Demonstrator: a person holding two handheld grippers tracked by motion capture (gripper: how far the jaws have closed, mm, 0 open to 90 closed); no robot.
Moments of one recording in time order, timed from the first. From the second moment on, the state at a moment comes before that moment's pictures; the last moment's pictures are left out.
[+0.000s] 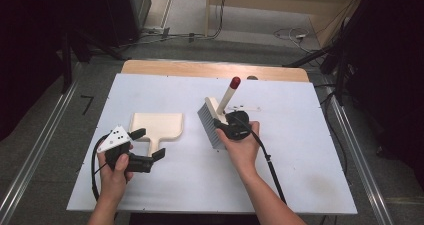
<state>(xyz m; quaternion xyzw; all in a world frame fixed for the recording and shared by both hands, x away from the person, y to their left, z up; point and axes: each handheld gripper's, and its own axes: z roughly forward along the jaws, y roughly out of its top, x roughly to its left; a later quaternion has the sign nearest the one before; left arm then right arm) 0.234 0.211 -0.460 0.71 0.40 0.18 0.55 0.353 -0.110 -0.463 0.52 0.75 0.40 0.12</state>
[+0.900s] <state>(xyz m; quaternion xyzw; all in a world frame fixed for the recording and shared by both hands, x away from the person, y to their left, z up) 0.236 0.207 -0.460 0.72 0.39 0.17 0.55 0.343 -0.131 -0.442 0.53 0.71 0.45 0.13</state>
